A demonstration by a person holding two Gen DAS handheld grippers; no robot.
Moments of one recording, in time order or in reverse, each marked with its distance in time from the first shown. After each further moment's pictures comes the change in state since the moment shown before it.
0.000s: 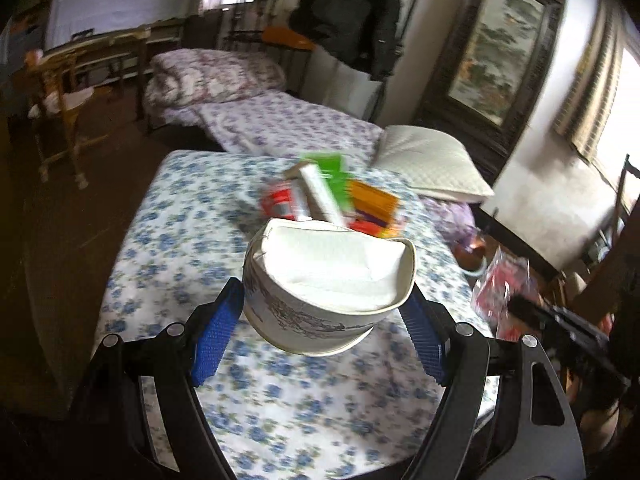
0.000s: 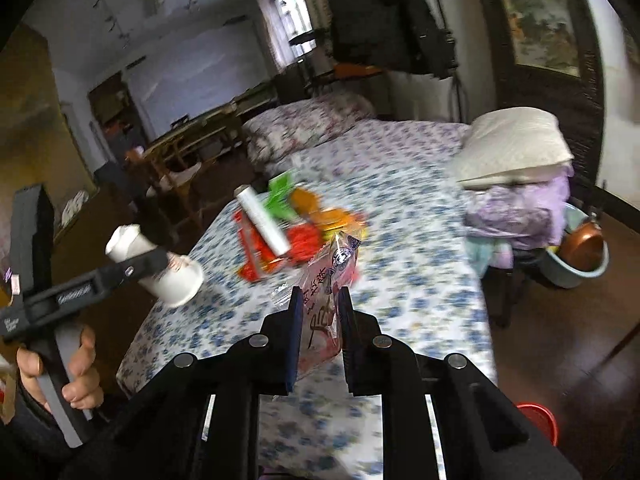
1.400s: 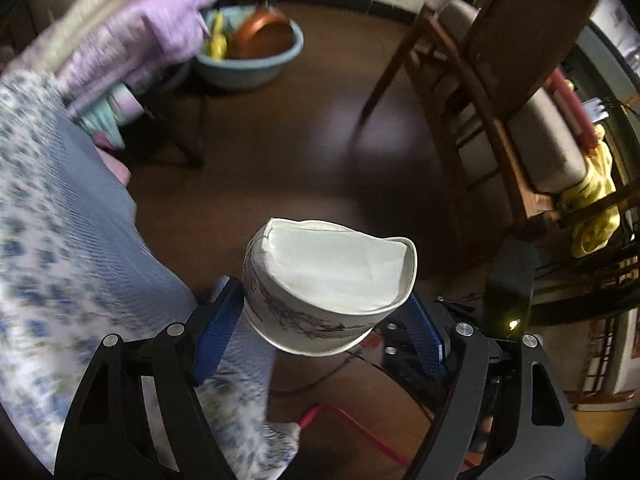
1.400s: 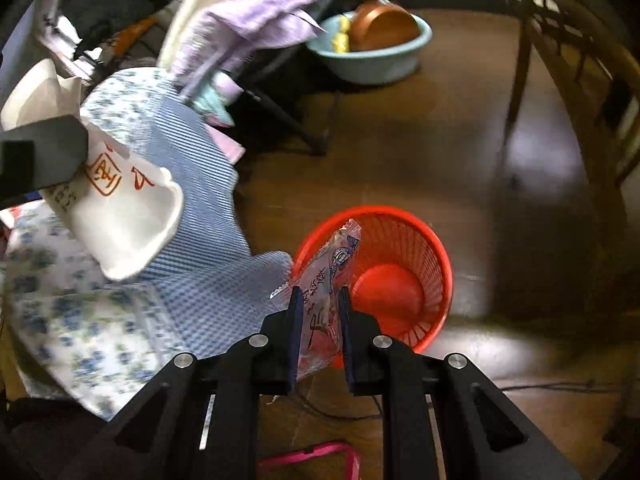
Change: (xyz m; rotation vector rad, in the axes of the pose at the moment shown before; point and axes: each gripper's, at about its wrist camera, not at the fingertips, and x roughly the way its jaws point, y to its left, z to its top) left arm 0.237 -0.377 -0.163 0.599 0.701 -0.368; right arm 0.000 -0.310 -0.249 0.605 0.294 -0.332
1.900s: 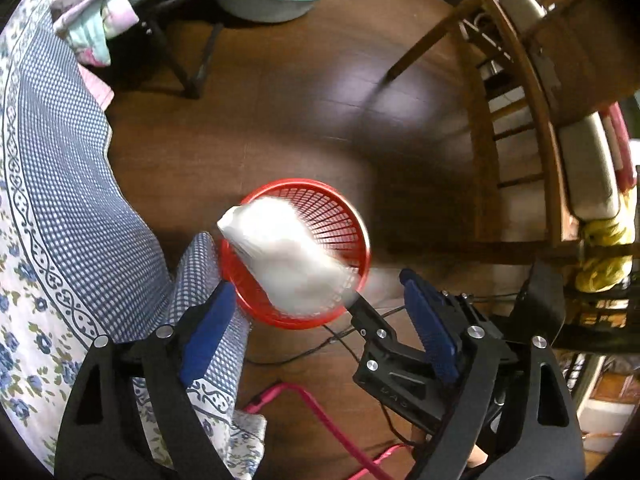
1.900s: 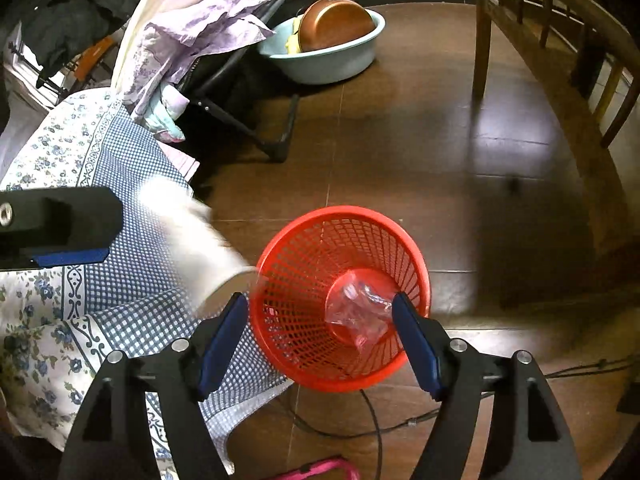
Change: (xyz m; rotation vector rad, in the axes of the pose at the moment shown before) left arm 0.064 0.023 0.003 -0.184 0.155 -0.056; right arm 0.026 -0.022 0.001 0.090 -0.040 -0.084
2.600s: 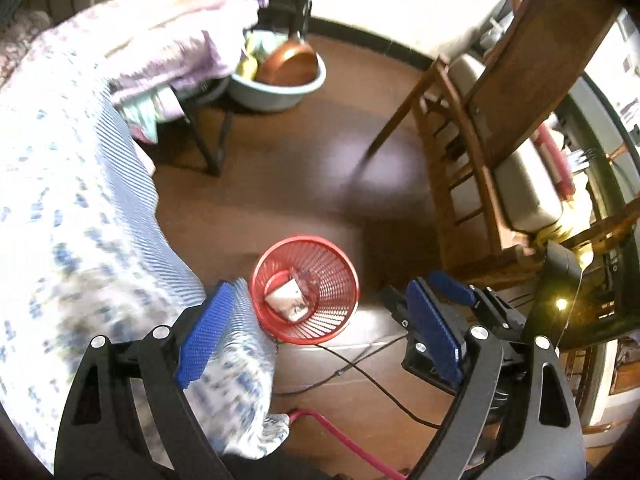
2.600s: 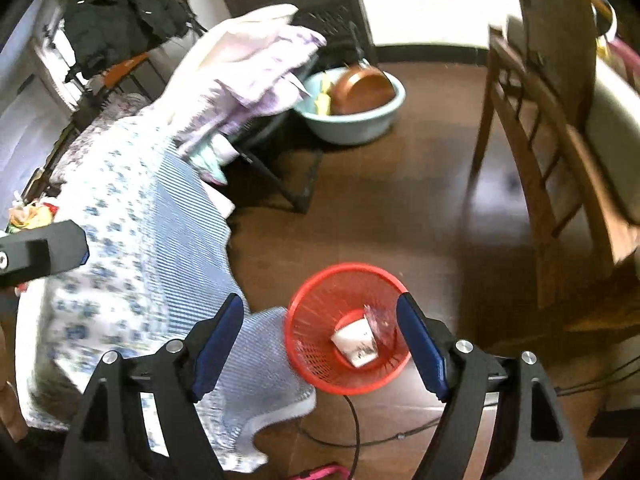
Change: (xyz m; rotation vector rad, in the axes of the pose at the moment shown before) left arm -0.139 0.000 -0.057 0.078 -0.315 0.016; right arm -0.118 0.056 0.019 -0.110 -0.162 -0.009
